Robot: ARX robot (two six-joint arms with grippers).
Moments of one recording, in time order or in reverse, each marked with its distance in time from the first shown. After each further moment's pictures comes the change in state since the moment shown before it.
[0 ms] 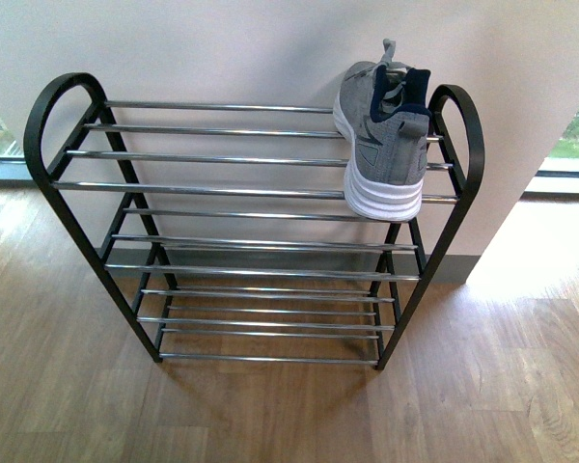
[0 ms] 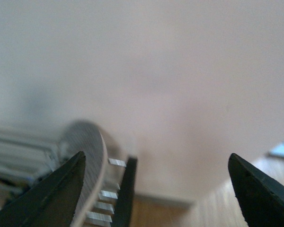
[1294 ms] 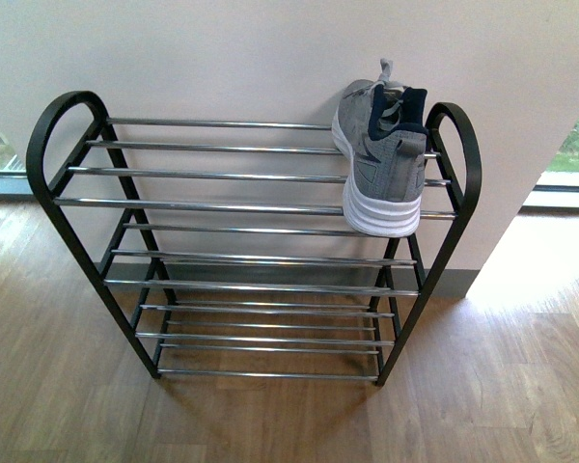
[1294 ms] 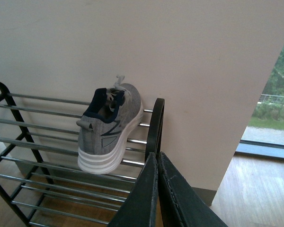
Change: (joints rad) left arm 0.000 0.000 0.000 0.000 -0.001 0.000; right arm 0.045 -0.848 -1.106 0.423 0.018 0.060
